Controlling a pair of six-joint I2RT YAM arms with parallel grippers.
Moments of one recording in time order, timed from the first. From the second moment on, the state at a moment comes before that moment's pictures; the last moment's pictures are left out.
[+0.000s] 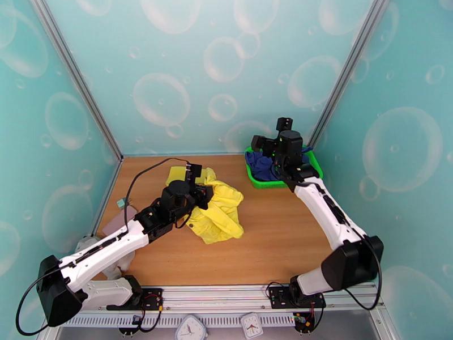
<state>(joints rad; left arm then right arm) -0.82 1.29 1.05 -0.03 -0.21 -0.42 0.20 1.40 1.36 -0.21 0.13 0.30</state>
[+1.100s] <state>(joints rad) -0.80 1.31 0.80 -0.08 -0.43 -0.48 0.56 1.28 0.35 0.22 -0.03 0.62</state>
